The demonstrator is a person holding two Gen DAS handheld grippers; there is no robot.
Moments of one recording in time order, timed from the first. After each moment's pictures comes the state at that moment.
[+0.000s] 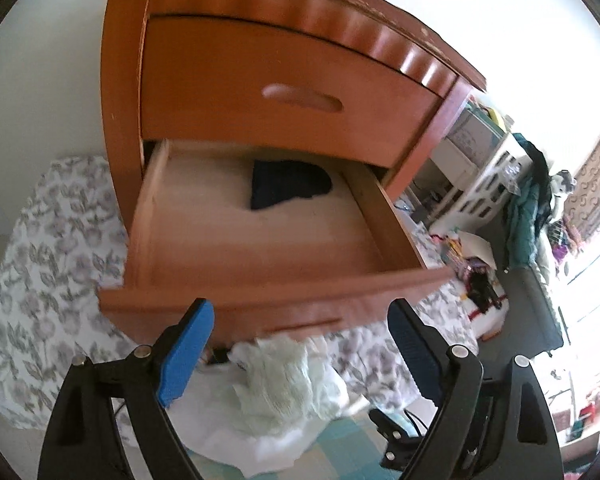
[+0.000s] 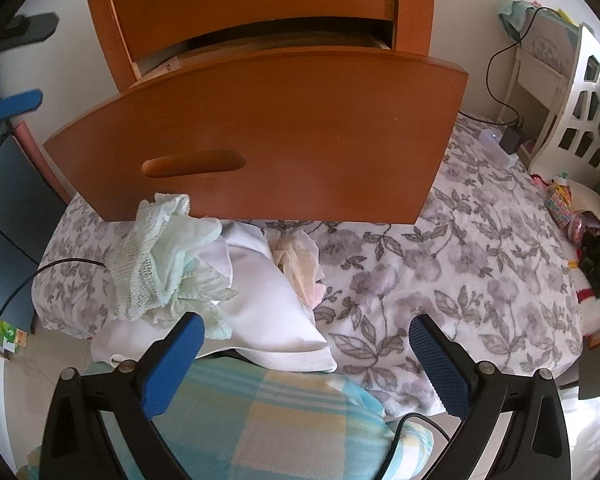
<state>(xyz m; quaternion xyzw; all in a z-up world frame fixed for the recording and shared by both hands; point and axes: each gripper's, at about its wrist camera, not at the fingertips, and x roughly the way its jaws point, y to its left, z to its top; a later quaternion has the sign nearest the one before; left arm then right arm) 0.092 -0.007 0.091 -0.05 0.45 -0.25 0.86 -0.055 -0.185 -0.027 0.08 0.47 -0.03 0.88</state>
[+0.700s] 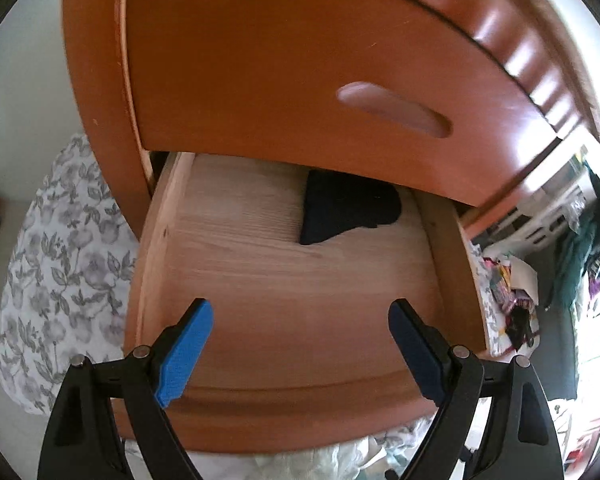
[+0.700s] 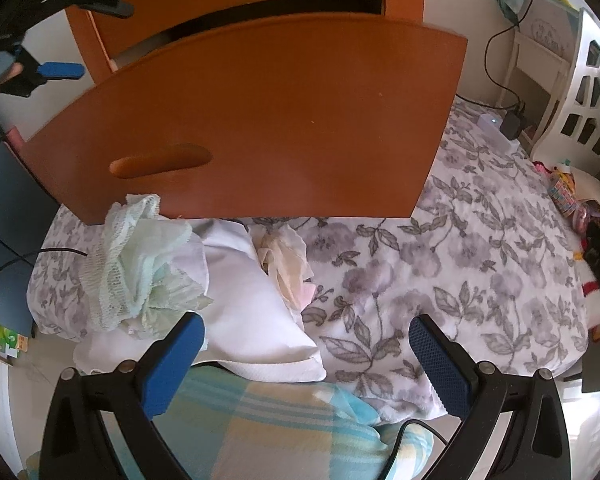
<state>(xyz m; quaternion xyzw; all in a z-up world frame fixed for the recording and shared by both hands) 0.208 -0.037 0.060 -0.05 0.52 -0.16 0.83 -0.043 -0.203 -0.046 0.09 0.49 -0.04 0.87</state>
